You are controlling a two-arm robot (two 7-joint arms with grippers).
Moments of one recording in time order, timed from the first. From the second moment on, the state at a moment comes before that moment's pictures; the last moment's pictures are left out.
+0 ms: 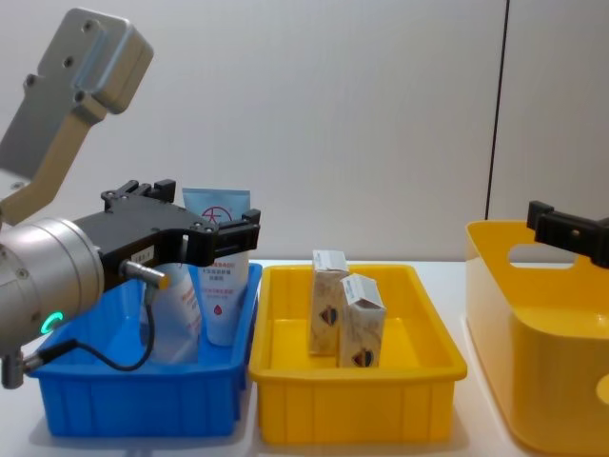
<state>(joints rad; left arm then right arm) -0.24 0.38 0.45 -1.63 -0.20 0.01 -0.01 -0.01 0.34 -0.23 -1.77 0.29 0.03 0.07</state>
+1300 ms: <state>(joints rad) -0.24 0.38 0.45 -1.63 -0.20 0.01 -0.01 -0.01 0.34 -0.23 -1.77 0.29 0.03 0.07</state>
